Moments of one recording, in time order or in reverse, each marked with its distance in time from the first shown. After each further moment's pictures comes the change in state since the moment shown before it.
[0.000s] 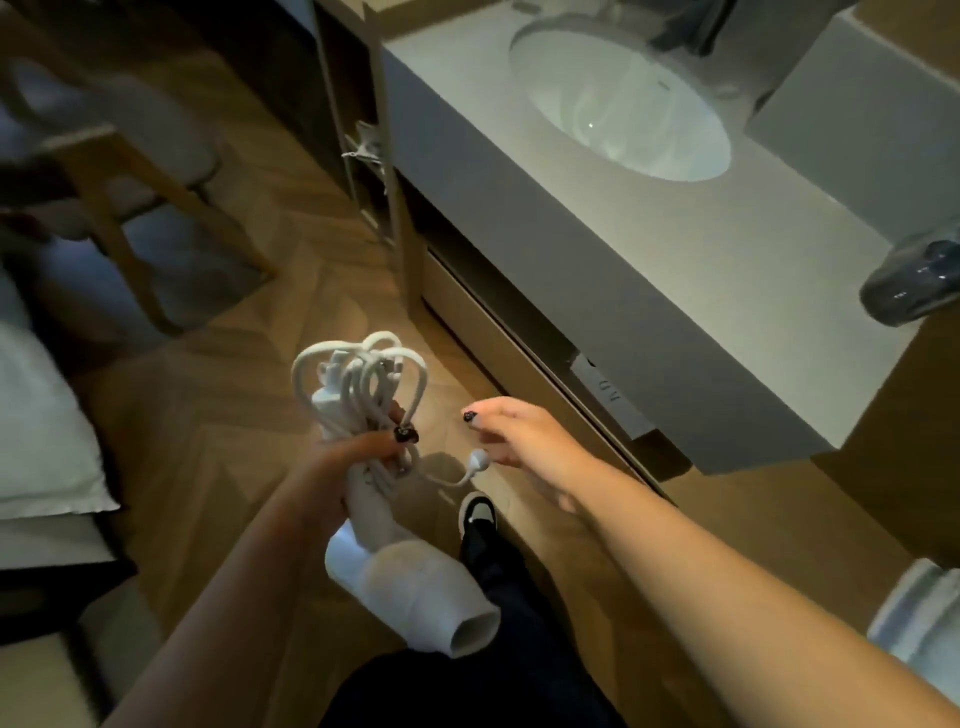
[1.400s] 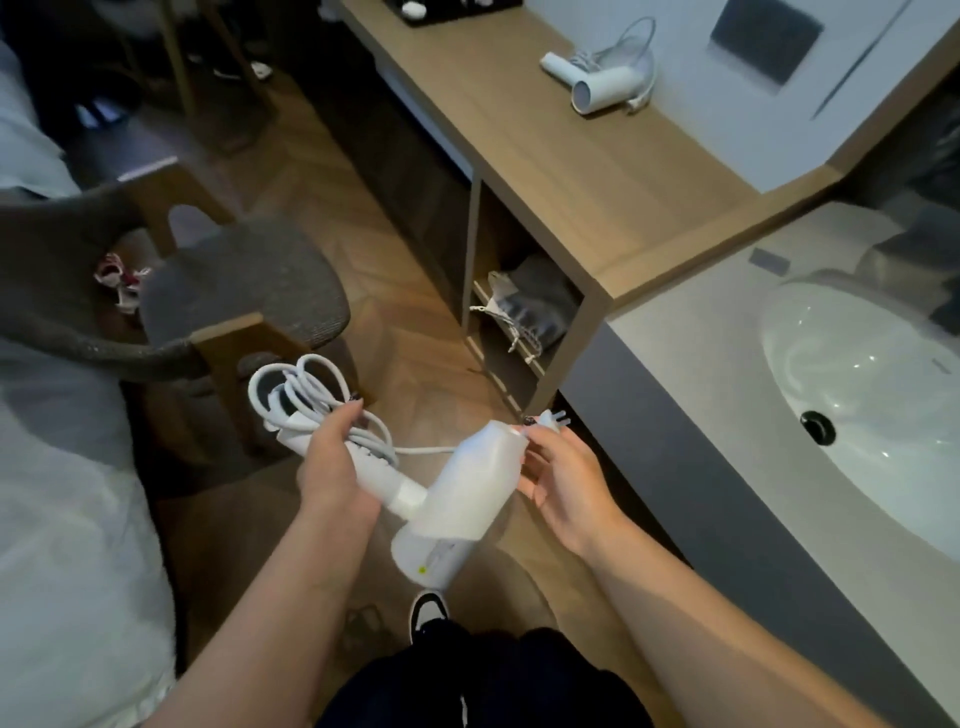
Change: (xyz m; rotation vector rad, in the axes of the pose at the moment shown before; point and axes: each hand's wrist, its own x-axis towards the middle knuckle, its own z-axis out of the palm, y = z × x) left_hand 0.331 0.295 -0.194 -0.452 0.915 -0.146; right_hand 0.329 -0.321 0.139 0.624 0.020 -0.029
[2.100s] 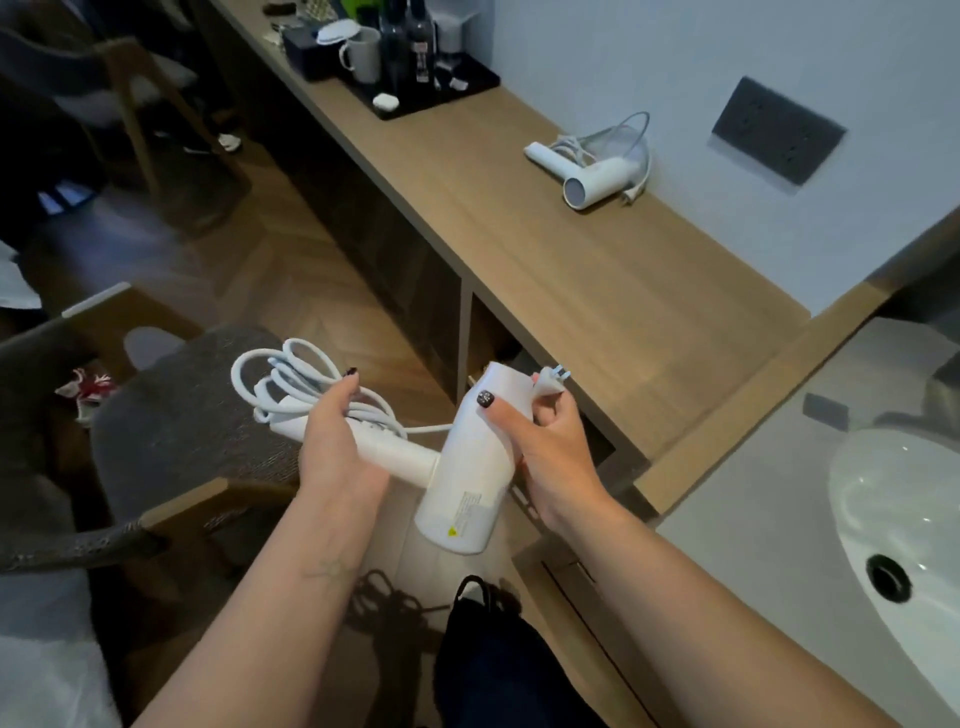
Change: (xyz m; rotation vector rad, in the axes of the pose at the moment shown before) left_hand 0.091 0.132 0.218 -0.066 -0.056 -0.019; right_hand 0.160 -0.158 0.128 -0.223 0.057 -0.297
